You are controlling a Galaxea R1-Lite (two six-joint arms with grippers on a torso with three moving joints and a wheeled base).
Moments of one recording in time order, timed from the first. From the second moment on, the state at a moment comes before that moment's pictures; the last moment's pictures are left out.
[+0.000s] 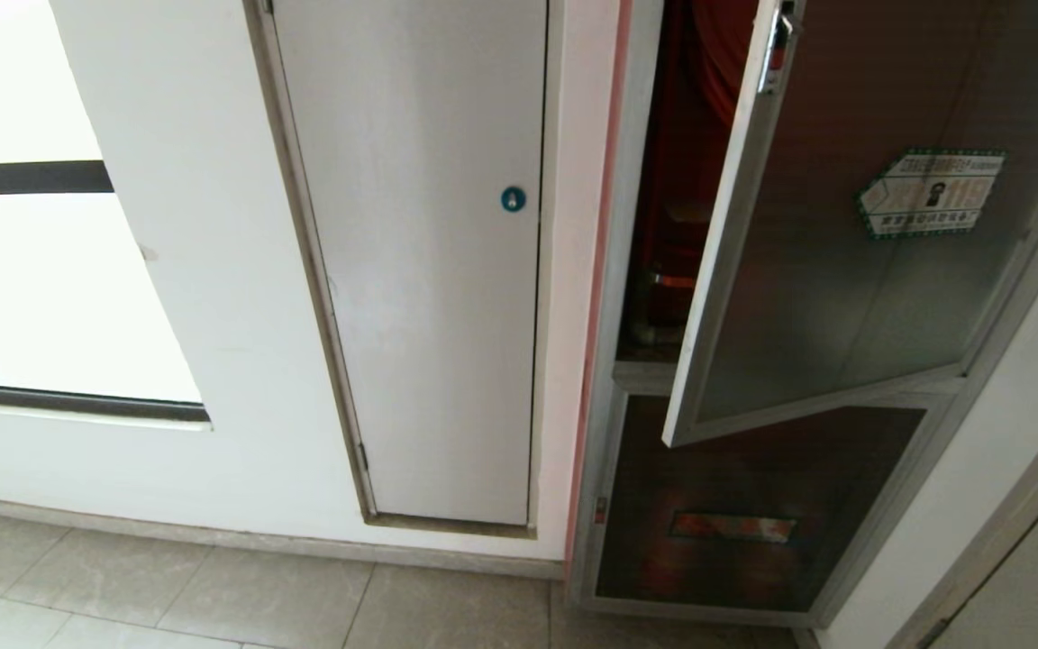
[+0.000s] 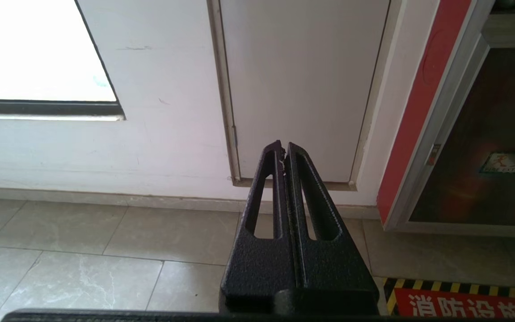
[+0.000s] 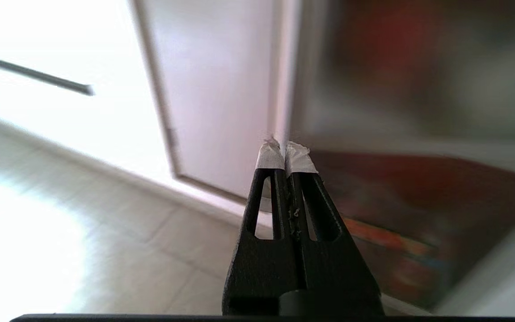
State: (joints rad) left arm -0.01 0.00 0.00 0.01 -0.02 0.02; right arm 0.03 0.66 -0.56 -0.06 0.31 0.00
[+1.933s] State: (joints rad) left arm -0.01 0.00 0.00 0.01 -0.02 0.02; right arm 0.52 2.10 -1.42 -1.40 -0.60 -0.22
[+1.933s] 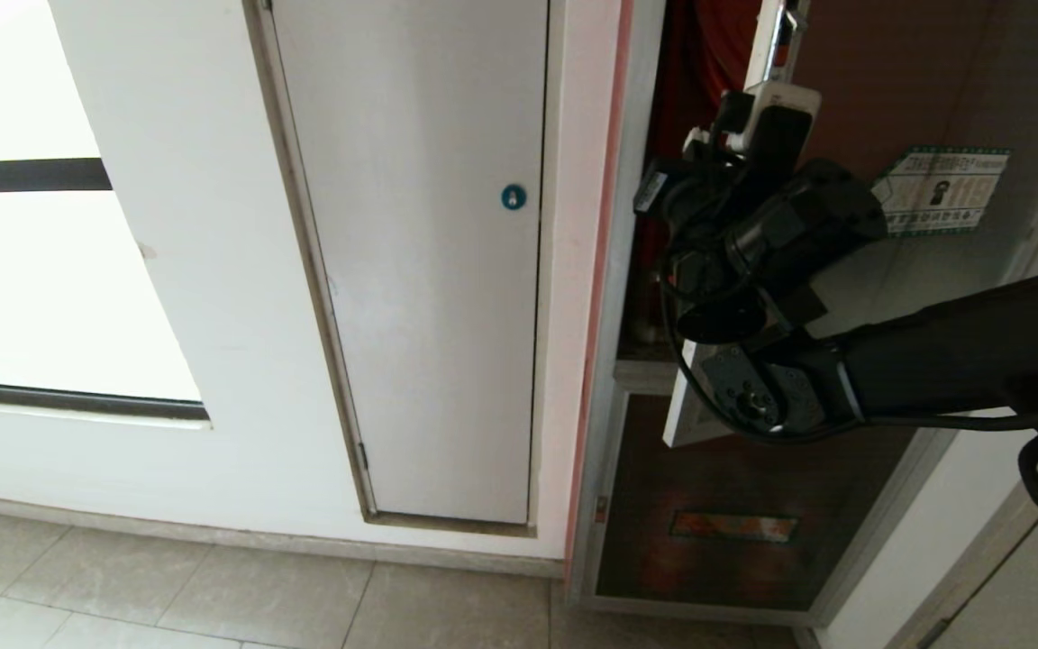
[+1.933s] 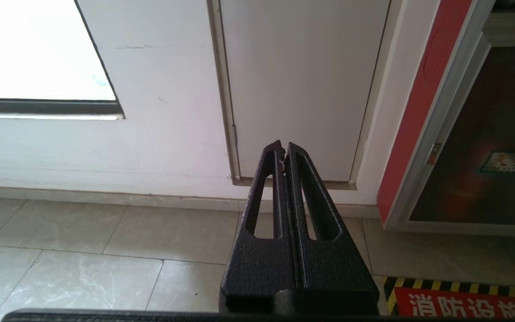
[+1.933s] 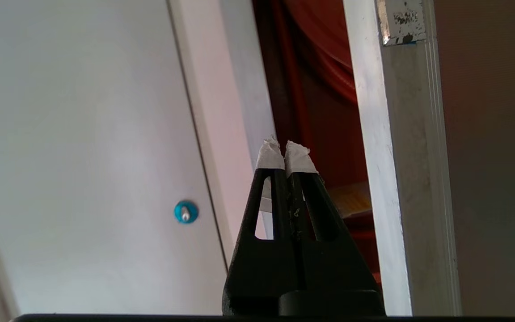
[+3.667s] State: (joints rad) left arm -0.01 0.00 0.00 0.01 -0.02 0.02; right arm 0.45 2.27 -1.77 -1.27 -0.69 -0.29
